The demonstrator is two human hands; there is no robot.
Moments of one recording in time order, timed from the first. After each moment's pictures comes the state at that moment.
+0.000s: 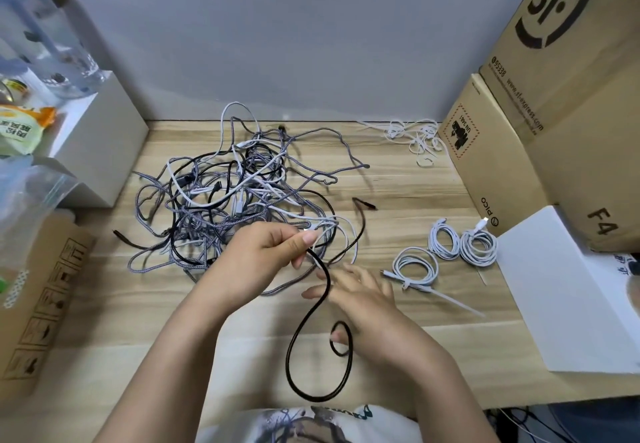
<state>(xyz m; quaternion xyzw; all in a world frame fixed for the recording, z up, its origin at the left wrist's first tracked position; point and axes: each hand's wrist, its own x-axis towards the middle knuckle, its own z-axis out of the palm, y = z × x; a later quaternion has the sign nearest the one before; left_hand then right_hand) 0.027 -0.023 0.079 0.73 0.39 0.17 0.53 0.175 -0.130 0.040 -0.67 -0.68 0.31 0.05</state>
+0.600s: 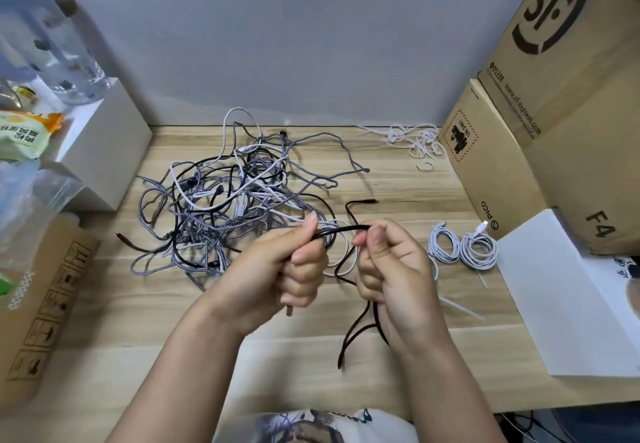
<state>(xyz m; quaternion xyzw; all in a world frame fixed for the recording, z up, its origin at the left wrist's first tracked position) 0.037 -0.040 0.094 0.37 0.20 0.14 0.90 0.168 -0.122 0.092 -0.48 -0.25 0.51 0.67</state>
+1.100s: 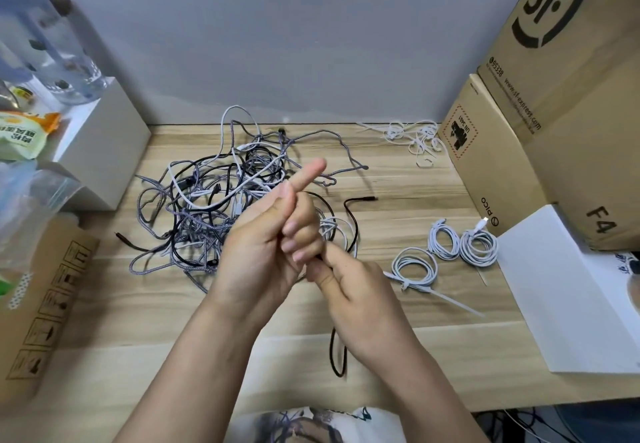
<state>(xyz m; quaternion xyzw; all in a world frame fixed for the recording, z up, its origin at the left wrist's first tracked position) 0.058 -0.049 0.113 0.28 0.18 0.38 0.86 0.150 -0.125 0.081 -0.68 -0.57 0.27 0.38</state>
